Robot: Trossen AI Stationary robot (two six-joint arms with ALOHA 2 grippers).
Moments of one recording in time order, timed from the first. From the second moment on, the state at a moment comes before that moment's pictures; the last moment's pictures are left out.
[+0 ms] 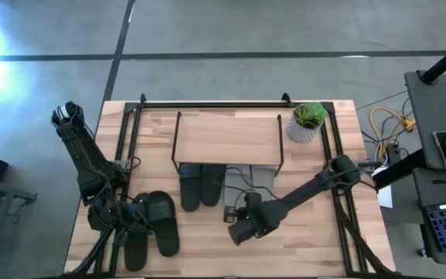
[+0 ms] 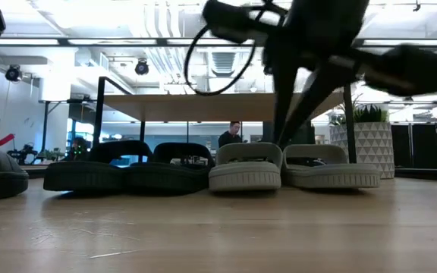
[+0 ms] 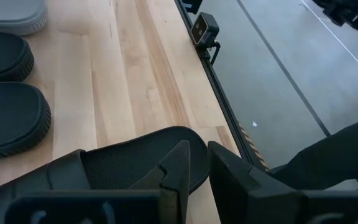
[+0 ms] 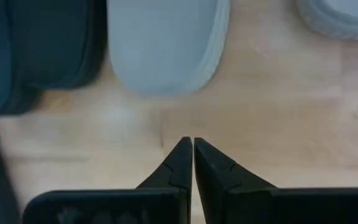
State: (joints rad) left arm -1.10 0.85 0.48 -0.23 -0.46 -0.77; right arm 0.49 2.07 1.60 -0.87 0.34 2.14
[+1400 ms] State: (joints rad) left arm -1.10 0.85 0.48 -0.23 -0.46 -0.74; right arm 0.45 2.39 2.08 -1.05 0.41 1.98
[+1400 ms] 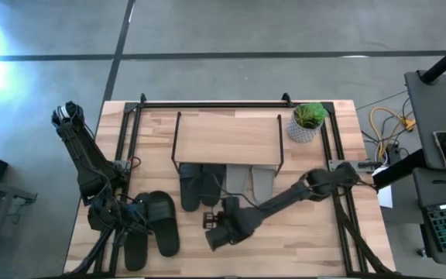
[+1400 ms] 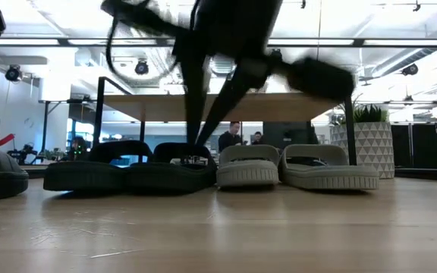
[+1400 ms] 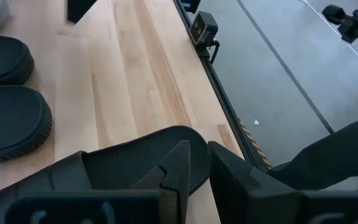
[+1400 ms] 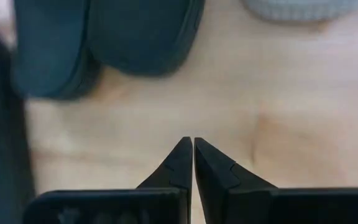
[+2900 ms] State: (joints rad) left arm -1.10 0.85 0.48 -0.23 -0.46 -0.72; right arm 0.38 2.54 2.30 -0.85 0.47 1.78
